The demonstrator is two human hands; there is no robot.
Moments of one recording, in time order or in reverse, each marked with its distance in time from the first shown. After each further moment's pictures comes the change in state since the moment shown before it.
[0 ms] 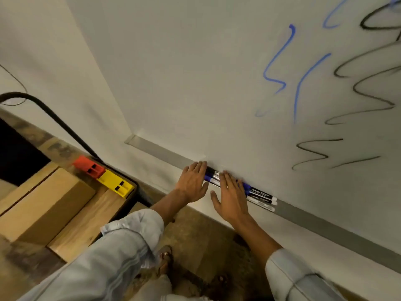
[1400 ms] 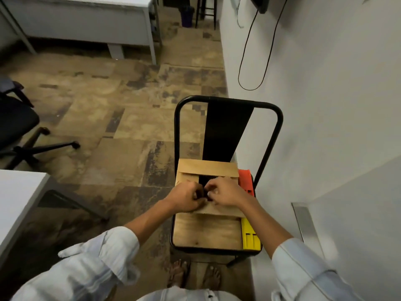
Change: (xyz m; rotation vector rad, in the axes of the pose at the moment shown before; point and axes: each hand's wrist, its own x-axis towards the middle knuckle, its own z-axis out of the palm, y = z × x) left_hand -0.271 -0.312 -0.055 -0.448 0.349 -0.934; right_hand 0.139 -0.473 0.061 -0.063 -0.879 -1.092
